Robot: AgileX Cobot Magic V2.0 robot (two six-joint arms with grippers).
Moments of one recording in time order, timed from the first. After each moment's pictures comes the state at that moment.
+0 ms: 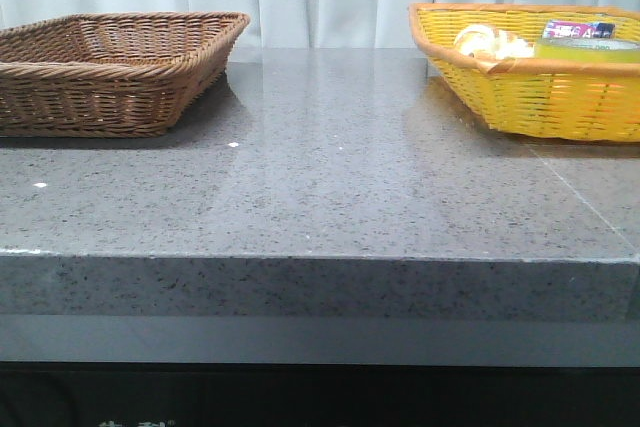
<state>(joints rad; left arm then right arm) -0.02 0.22 -0.51 0.04 0.34 -0.14 -0.02 0.09 -0.40 0.11 0.37 -0.01</state>
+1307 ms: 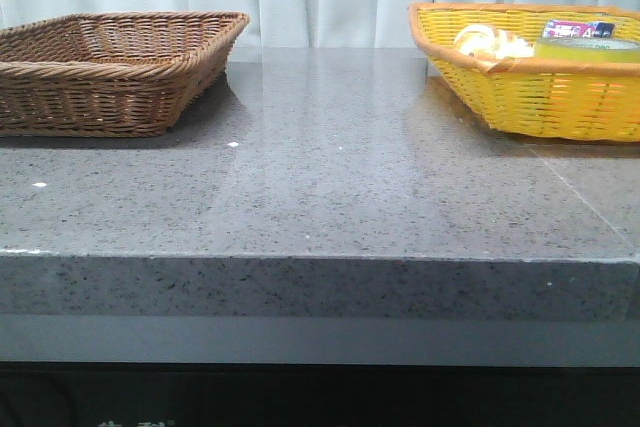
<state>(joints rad) -0.02 0.78 -0.88 0.15 0.61 -0.14 -0.02 0.74 -0.77 0.04 0.50 -0.01</state>
